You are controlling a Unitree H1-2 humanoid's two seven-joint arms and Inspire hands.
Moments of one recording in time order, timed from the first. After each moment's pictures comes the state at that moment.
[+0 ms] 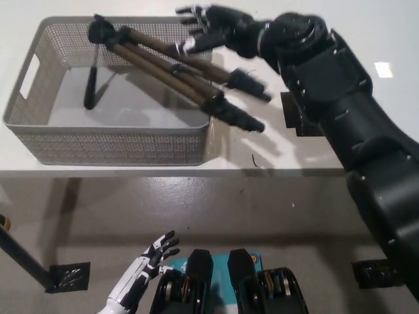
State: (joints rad) left_arm -0.10 0.15 -0.12 0.46 -0.07 -0.39 -0.29; right_arm -1.41 -0.04 0.17 1.12 -0.04 0.23 0.43
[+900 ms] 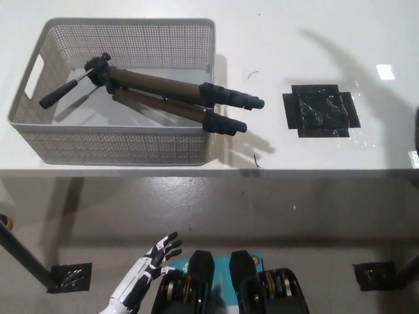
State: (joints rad) left_arm -0.10 0.15 -0.12 0.47 -0.06 -0.39 -0.29; right_arm -1.49 -0.24 -0.17 0.61 0.04 0.28 0.41
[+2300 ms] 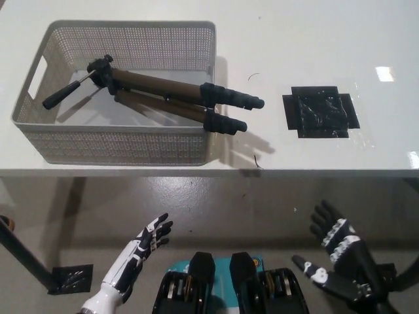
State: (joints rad) left_arm -0.14 0.15 -0.07 0.44 -0.06 -0.40 -0.28; right_arm 0.06 0.07 -0.11 -0.04 0.15 -0.03 0.40
